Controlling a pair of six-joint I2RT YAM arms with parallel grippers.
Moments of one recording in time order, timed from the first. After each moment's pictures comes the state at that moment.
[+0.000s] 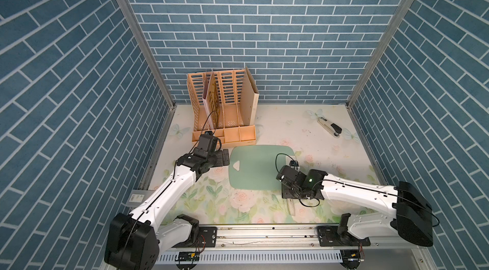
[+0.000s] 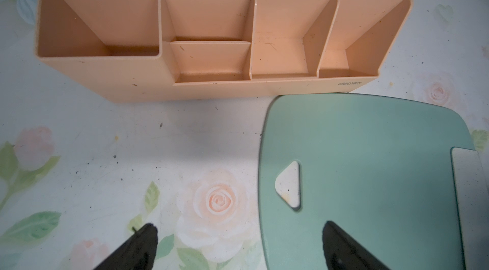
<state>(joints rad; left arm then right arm) -0.35 1.14 0.80 -0.58 -0.10 -0.40 1.10 1.28 0.86 -0.81 0.22 1.00</state>
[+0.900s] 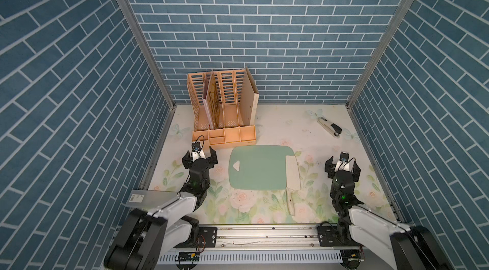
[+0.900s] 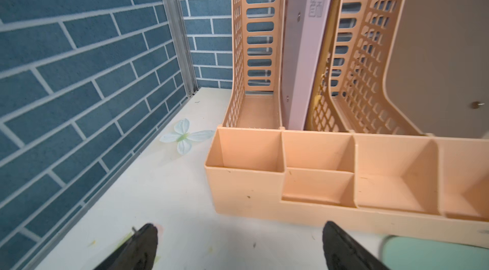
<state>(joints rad) -0.28 1.24 0.20 0.80 -0.57 -0.07 0.26 1.08 0.04 0.81 0.66 -0.07</state>
